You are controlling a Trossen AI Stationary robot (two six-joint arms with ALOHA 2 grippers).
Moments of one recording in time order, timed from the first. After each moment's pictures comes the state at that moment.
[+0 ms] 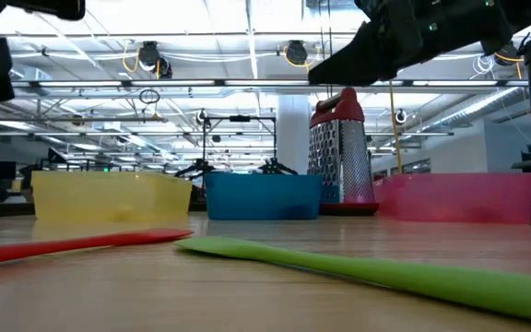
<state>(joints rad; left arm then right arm) -0.76 1.77 1.12 -0.47 -0.29 -1.29 0.16 1.32 0.60 0.46 0.31 -0.10</state>
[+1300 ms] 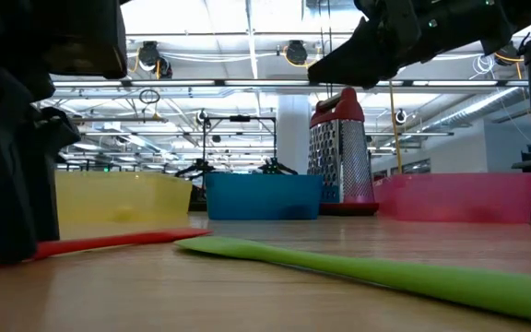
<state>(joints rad) -0.68 1.91 1.10 -0.50 -0.28 -0.95 0.16 1.32 0.60 0.47 0.31 -0.01</state>
